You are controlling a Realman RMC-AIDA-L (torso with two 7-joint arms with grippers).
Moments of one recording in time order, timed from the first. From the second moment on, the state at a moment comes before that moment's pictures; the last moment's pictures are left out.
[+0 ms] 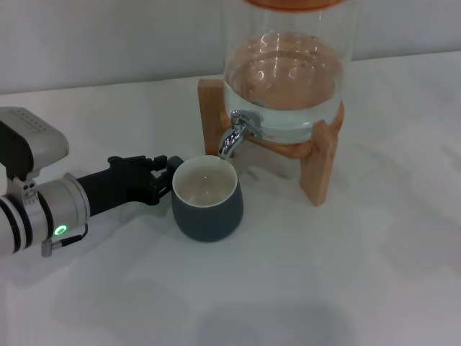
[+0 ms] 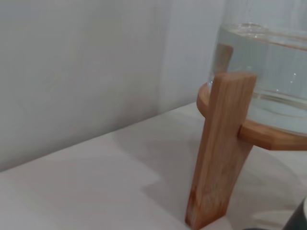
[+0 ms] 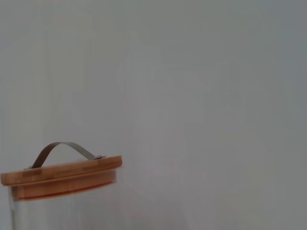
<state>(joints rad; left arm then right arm) -0.73 -2.09 1.14 0.24 -1.66 -0.90 1.99 0.11 2.00 -0.41 -0.93 1.71 1.64 -1.75</state>
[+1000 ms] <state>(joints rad) -0.53 -2.09 1.19 0.46 -1.66 -0.96 1.91 0.11 2.00 -0.41 -0.92 1.73 1.65 -1.76</state>
